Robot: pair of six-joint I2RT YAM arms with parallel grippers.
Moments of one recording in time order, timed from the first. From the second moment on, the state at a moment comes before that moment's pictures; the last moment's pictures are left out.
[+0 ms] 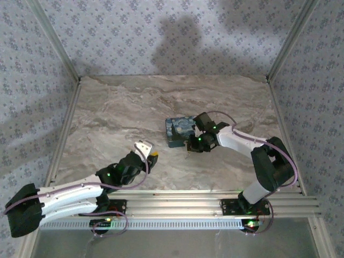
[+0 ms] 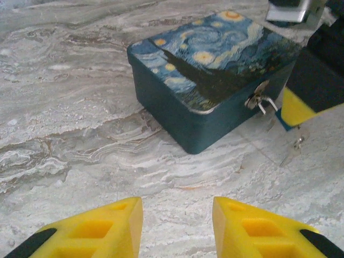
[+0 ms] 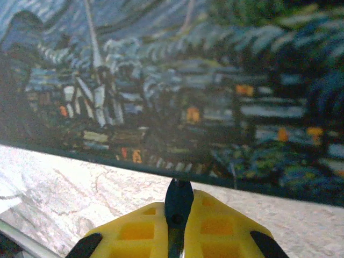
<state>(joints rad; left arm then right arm) -1.04 0.87 0.30 0.10 -0.40 -0.26 0.56 1.58 0.93 -0.54 -0.33 0.61</state>
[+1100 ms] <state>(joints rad) -1.03 0.91 0.30 0.10 -0.39 -0.31 0.53 1.49 0.77 -0.30 -0.26 0.91</state>
